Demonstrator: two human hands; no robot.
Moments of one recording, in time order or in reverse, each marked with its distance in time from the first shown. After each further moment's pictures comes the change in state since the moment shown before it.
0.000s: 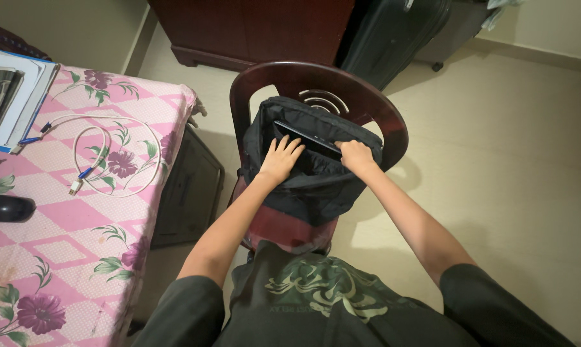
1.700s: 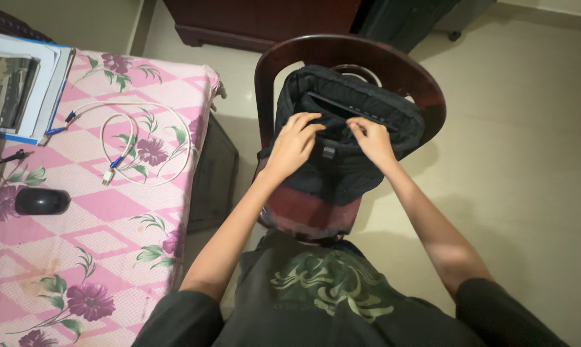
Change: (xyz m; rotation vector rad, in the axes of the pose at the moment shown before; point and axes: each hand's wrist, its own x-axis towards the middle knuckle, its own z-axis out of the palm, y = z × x) left_hand -0.046 -0.019 -0.141 -0.638 0.300 -0.065; right_hand -0.028 -0.095 -0.025 0.666 0.315 0.052
